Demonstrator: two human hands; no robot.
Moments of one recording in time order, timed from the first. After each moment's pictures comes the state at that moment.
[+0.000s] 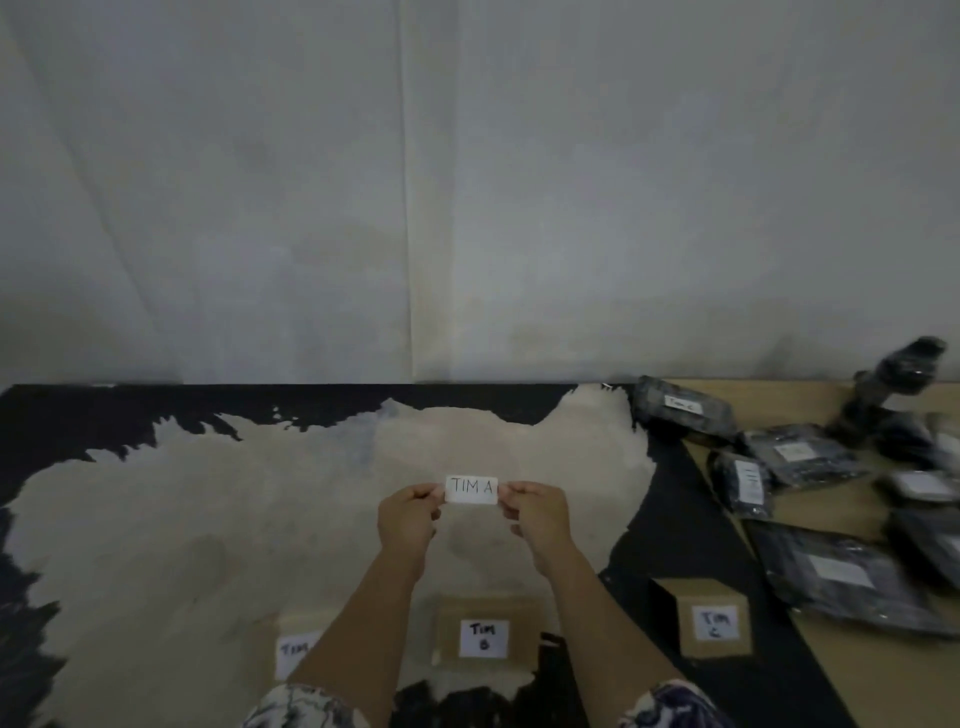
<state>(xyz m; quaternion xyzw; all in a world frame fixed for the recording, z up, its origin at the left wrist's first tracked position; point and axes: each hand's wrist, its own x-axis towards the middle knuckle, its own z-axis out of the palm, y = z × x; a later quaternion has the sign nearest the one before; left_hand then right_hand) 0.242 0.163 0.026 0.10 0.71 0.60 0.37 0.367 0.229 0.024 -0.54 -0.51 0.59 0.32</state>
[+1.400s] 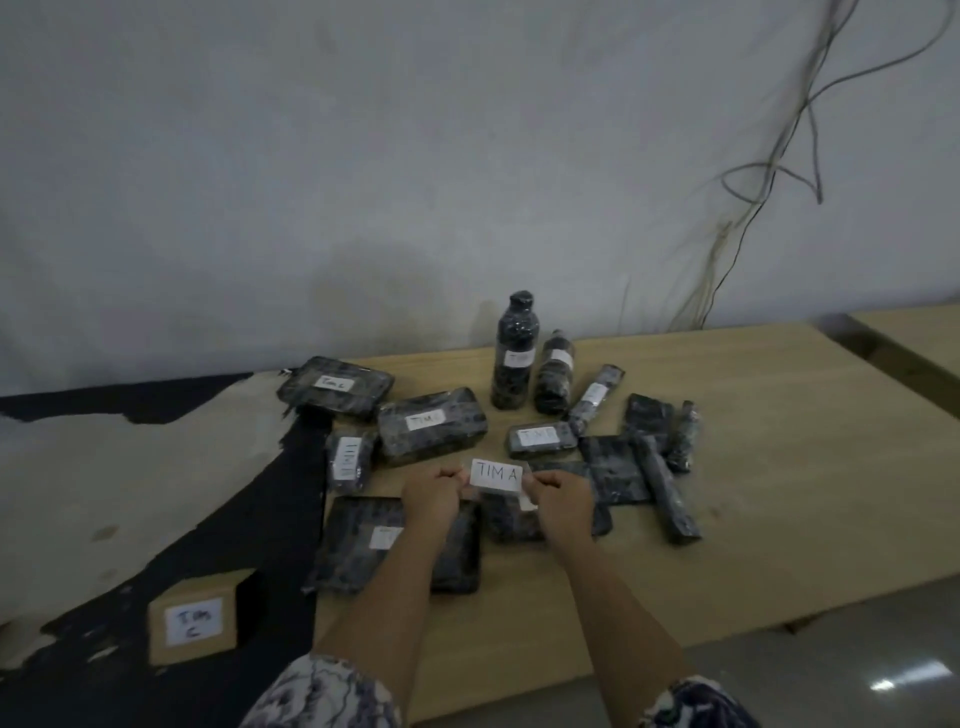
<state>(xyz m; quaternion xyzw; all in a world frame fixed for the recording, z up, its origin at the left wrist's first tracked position) 0.791 0.406 0.039 0.22 0.72 0.51 0.41 0.925 0.443 0.021 -0.65 -0.51 0.43 0.37</state>
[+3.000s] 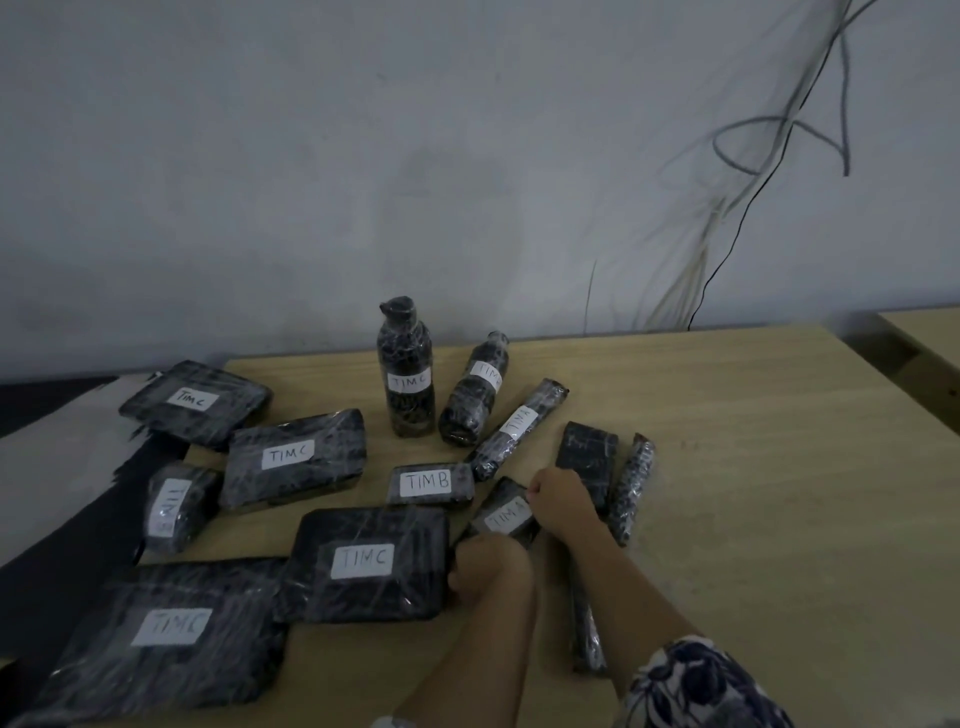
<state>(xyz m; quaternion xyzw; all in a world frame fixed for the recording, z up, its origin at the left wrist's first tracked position) 1.014 0.569 -0.012 -0.08 0.83 0.38 0.39 1.068 0.653 -0.011 -0.59 -0.77 0.26 0.00</state>
